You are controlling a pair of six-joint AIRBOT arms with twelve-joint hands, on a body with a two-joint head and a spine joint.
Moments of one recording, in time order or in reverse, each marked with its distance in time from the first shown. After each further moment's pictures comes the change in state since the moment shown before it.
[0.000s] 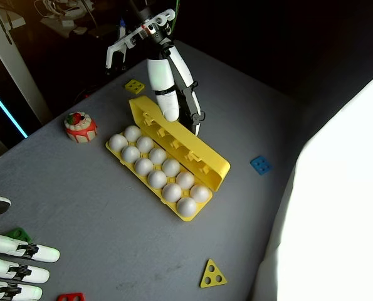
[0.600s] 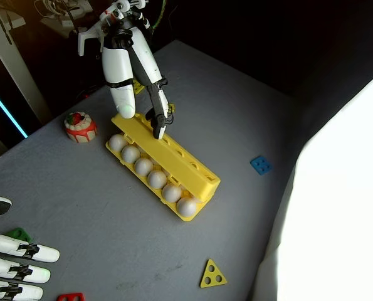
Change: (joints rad) left arm -0.023 -0.012 -0.151 -0.005 0.010 0.115; right arm 0.000 -0.004 0.000 0.001 0.011 -0.013
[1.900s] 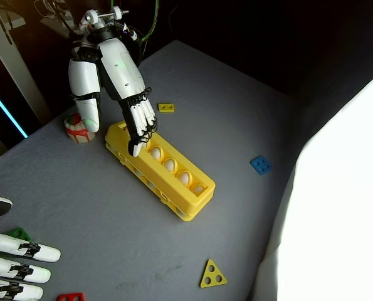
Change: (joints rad) left arm -0.020 -0.069 0.100 0.128 0.096 0.258; right arm -0.007 -0.001 0.000 0.000 0.011 -0.019
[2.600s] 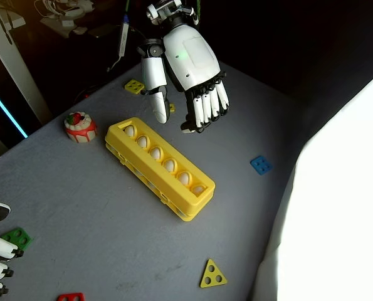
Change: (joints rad) left arm -0.054 0.159 0.205 -0.053 0.353 0.863; right arm -0.003 -0.001 0.000 0.001 0.004 0.000
